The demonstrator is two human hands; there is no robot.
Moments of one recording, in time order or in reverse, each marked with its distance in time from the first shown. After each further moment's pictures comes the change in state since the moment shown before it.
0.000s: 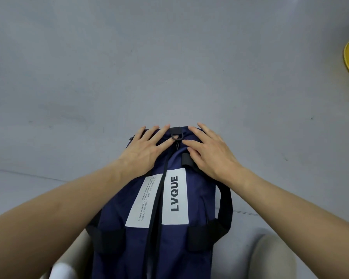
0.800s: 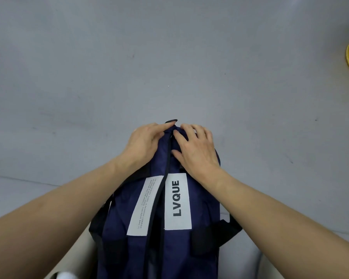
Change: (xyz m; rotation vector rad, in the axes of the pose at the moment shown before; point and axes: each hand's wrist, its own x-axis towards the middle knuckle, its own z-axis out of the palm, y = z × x) left_hand 0.027 -0.019 -0.025 -0.801 0.131 -0.349; right_hand 0.036 -0.043 0.024 -0.205 0.276 0.080
